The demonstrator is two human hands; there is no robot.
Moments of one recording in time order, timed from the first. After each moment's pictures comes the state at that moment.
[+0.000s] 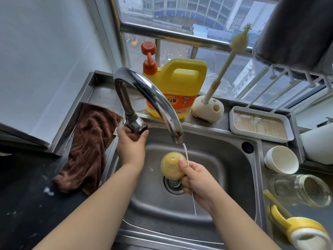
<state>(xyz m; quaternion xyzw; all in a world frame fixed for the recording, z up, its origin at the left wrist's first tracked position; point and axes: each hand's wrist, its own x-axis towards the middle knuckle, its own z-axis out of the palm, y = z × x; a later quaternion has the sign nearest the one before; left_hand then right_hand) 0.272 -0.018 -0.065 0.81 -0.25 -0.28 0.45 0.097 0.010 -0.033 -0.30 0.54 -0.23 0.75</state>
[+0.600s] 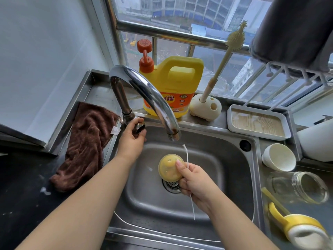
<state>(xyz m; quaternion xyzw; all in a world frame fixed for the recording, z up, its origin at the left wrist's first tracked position) 0.283 -0.032 -0.075 0.70 -0.33 -0.42 0.47 0.093 0.015 -0.042 -0.30 0.55 -0.21 0.75</state>
